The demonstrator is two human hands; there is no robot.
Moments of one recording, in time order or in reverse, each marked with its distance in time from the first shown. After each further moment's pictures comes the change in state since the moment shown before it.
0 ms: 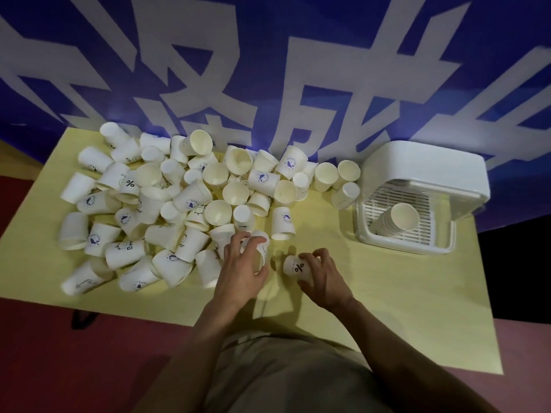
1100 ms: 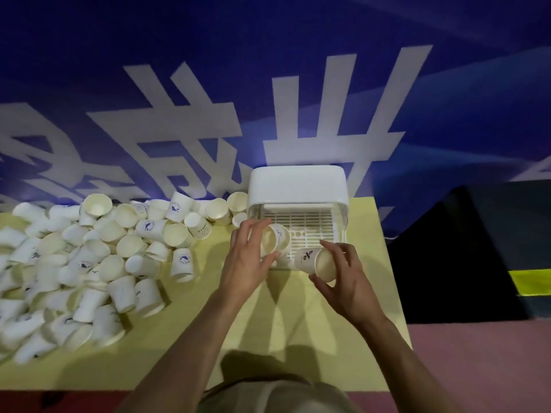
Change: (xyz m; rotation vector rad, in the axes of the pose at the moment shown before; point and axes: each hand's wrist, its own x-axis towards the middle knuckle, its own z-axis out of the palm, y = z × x) left_hand 0.077 0.297 0.151 0.096 0.052 0.260; right_hand -0.115 0.240 -0.200 0.328 0.508 0.020
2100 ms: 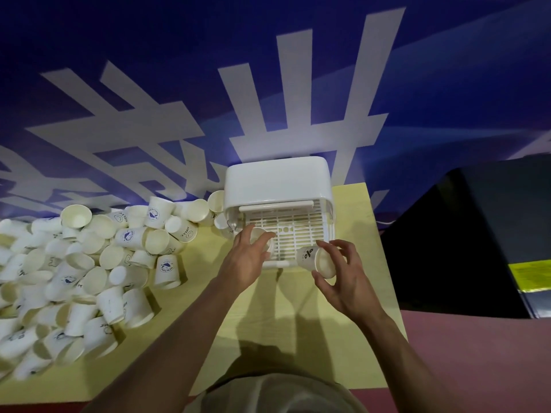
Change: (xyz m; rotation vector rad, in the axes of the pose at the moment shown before) left_hand 0.043 -0.014 0.061 0.255 -0.414 -0.032; right_hand 0.007 0.056 -0.007 0.046 -0.017 0.069
